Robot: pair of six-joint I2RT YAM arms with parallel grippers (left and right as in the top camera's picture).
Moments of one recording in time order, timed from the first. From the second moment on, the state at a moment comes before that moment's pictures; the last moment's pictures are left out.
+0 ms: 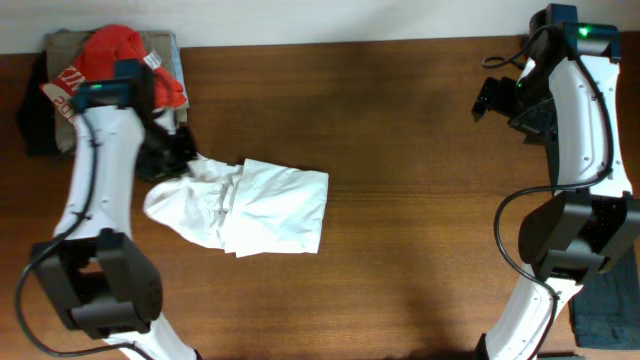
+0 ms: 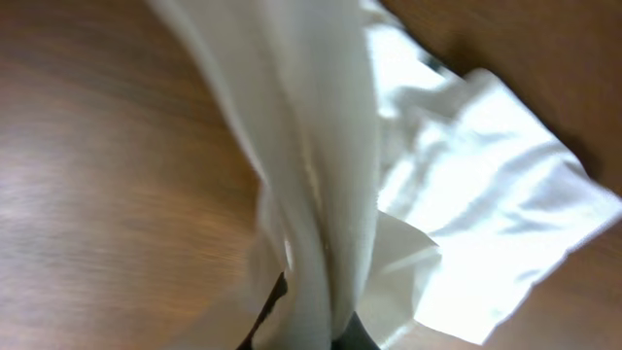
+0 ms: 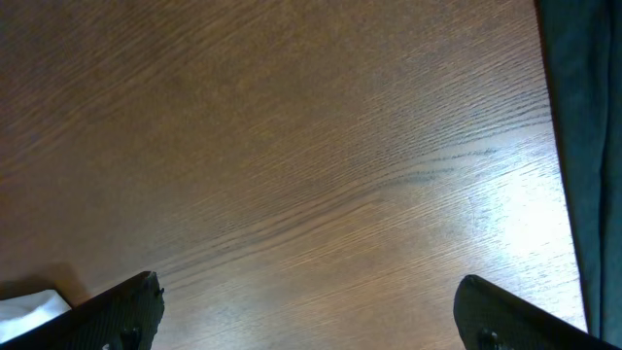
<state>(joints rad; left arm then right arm) 0.08 1.91 1.75 -1.37 0.13 -0.24 -0.17 2.12 2.18 -1.52 -0.04 0.34</state>
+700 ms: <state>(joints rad) -0.55 1.91 1.51 -1.04 0.50 -0.29 -0.17 2.12 2.18 -1.52 -0.04 0.34</state>
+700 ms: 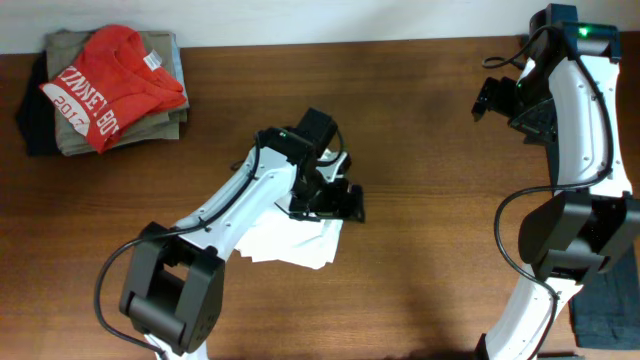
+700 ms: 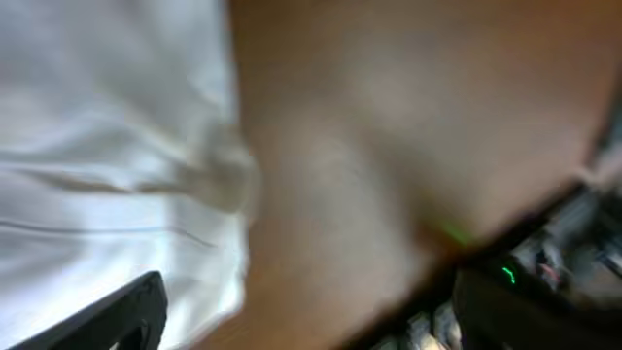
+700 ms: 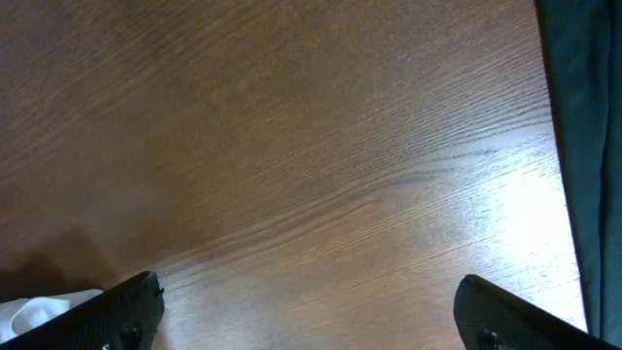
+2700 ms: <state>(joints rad) -0.01 2.57 2.30 -1.39 0.70 0.22 -0.17 2.12 2.18 -1.52 -0.04 0.34</state>
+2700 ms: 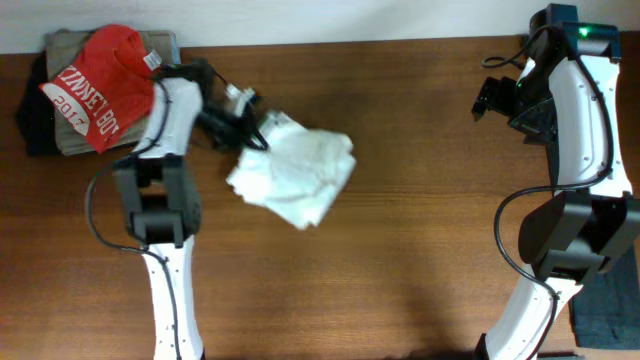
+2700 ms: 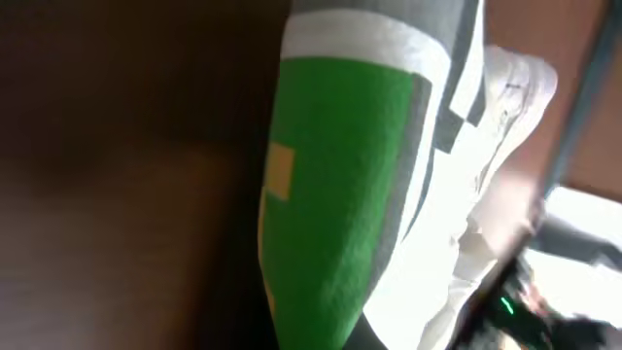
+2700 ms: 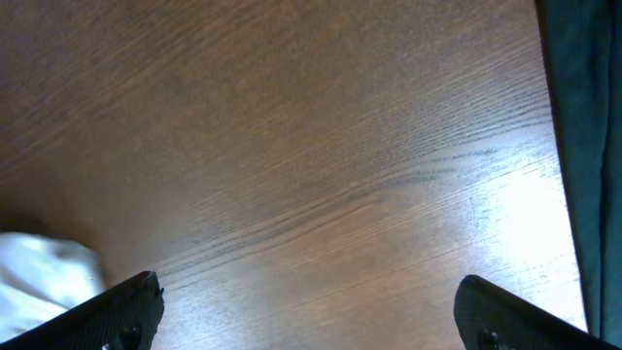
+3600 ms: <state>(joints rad) 0.46 2.64 2.81 -0.95 0.29 -0.06 -0.17 2.12 2.18 -1.52 -0.04 0.34</state>
